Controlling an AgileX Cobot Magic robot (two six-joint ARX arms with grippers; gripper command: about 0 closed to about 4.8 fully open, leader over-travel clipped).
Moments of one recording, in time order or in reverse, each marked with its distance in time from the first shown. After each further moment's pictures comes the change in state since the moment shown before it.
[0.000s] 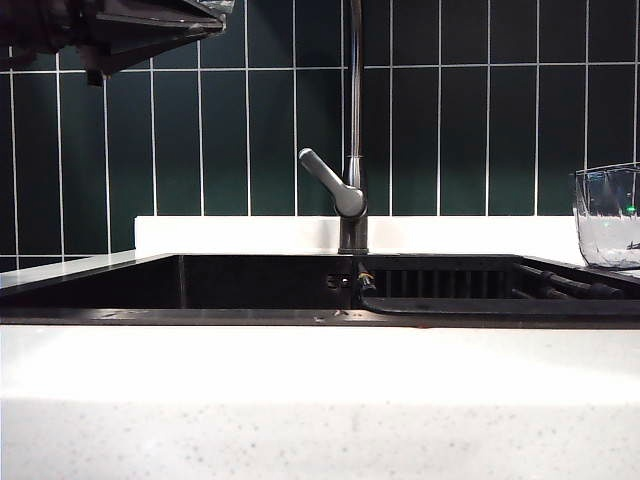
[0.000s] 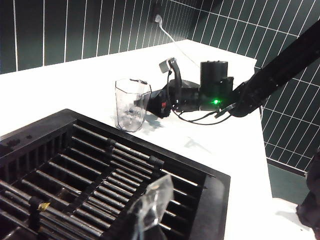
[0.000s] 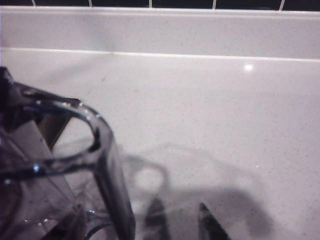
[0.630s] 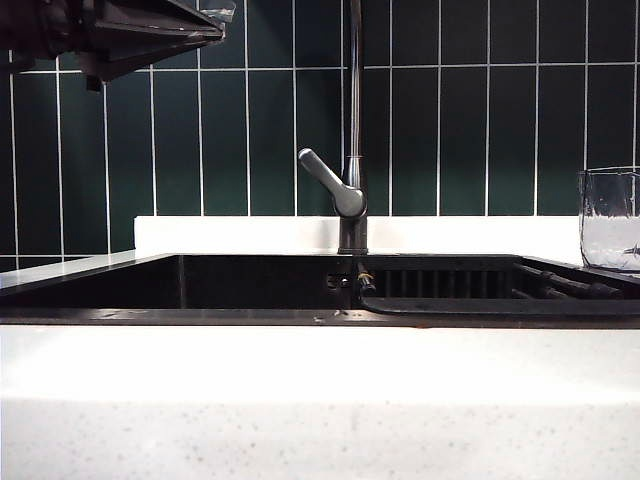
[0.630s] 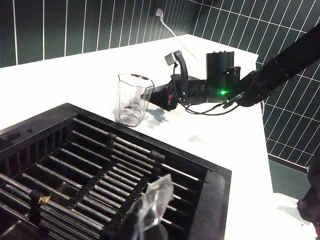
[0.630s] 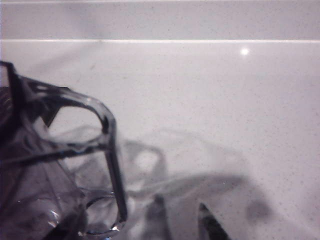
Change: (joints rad) left arm 0.000 0.000 0.000 -0.031 0.000 0.023; right arm -0.032 -0.069 -0.002 -0.125 -0.005 0.000
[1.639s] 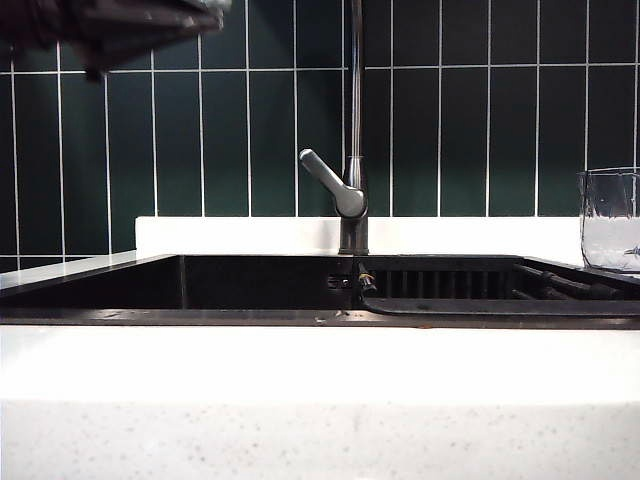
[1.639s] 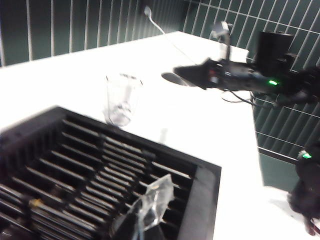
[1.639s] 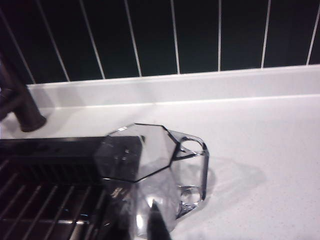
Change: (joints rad) left arm 0.000 -0.050 -0.001 -0.042 0.026 0.027; right arm 0.003 -0.728 -0.249 -0.260 -0.022 0.166
